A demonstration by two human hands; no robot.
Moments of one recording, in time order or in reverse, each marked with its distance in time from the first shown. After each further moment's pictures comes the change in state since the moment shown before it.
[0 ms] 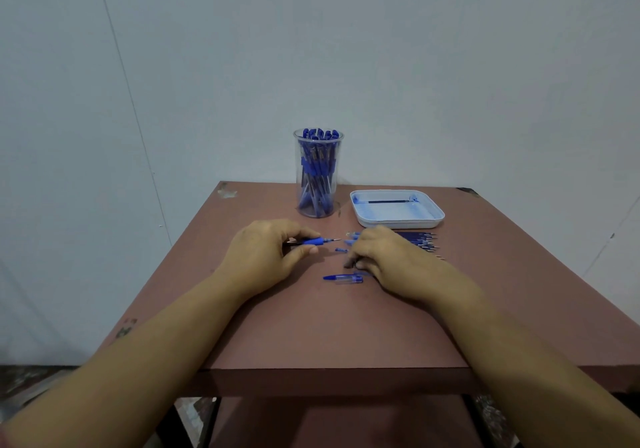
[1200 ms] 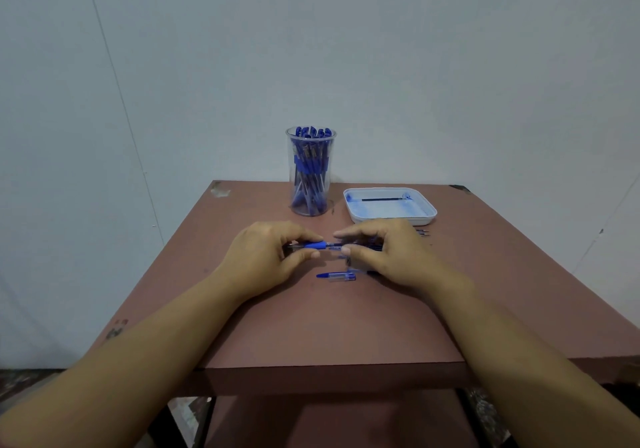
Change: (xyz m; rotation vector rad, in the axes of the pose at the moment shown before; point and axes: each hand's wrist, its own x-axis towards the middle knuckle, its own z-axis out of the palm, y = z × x) left_hand 0.001 0.003 0.006 -0.066 -0.006 0.107; right_hand -0.007 -0.007 -0.008 0.448 0.249 0.096
